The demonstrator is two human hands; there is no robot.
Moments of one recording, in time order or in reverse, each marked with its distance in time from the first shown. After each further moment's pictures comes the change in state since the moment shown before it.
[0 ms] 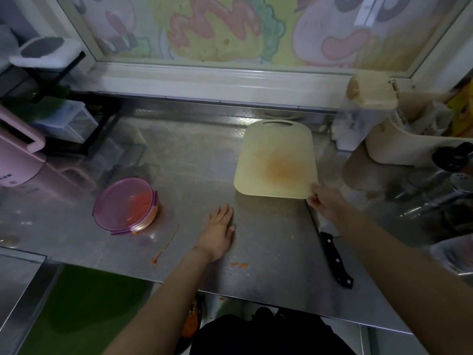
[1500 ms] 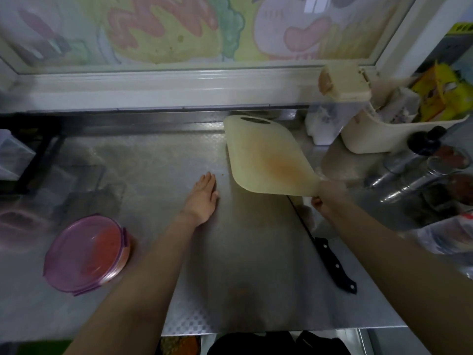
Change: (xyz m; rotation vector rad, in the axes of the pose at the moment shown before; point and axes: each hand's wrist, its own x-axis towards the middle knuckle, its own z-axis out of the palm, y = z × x) left_hand 0.139 -0.012 -0.038 0.059 -0.022 0.098; right_hand 0.012 -0.017 -0.004 0.045 0.201 -0.047
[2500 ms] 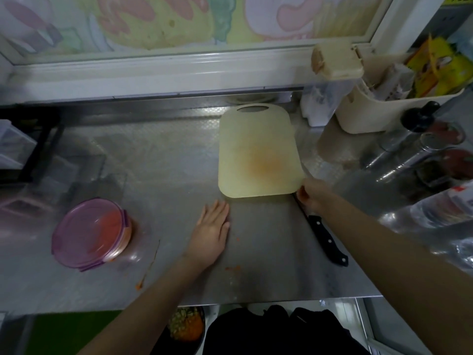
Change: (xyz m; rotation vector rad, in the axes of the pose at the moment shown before) left_hand -0.119 0.027 0.042 -0.008 0.103 0.255; right_hand -0.016 0.030 -0.008 -0.089 -0.063 0.084
